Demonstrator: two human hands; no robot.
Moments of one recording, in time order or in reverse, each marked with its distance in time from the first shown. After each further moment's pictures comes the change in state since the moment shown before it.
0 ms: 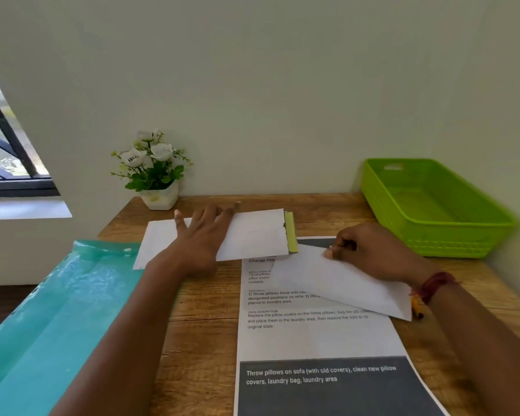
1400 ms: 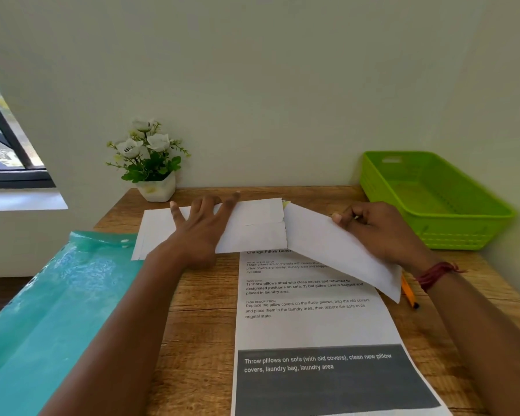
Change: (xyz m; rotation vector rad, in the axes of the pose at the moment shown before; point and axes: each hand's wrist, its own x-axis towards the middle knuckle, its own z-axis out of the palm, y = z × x) left_hand -0.005 0.009 -0.004 0.030 -0.008 -0.008; right_hand -0.001 0.000 -0.006 0.241 0.279 0.022
